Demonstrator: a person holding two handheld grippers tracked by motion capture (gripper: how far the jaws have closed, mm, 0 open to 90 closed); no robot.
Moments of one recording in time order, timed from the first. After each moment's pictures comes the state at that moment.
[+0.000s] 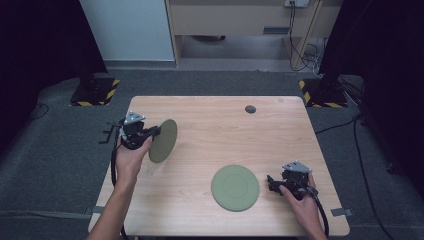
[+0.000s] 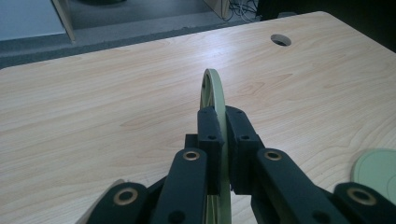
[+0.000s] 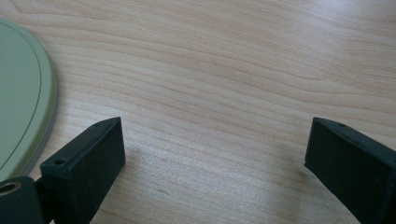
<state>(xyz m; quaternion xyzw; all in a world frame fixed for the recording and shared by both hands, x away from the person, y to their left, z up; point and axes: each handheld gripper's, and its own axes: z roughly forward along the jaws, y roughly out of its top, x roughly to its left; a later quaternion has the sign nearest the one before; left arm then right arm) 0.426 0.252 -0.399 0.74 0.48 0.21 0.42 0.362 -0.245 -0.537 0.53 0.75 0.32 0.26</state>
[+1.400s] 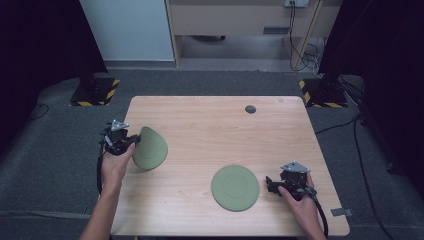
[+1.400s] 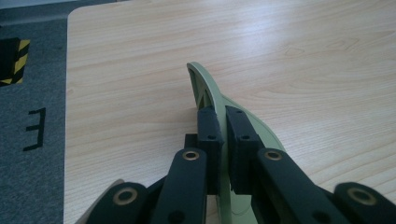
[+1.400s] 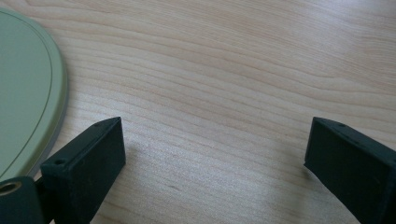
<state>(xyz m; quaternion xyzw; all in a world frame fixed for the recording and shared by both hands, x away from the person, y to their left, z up) 0.433 0.311 -0.448 0.73 0.54 0.23 0.35 0.361 -0.241 -0.538 0.52 0.76 0.31 0.25</state>
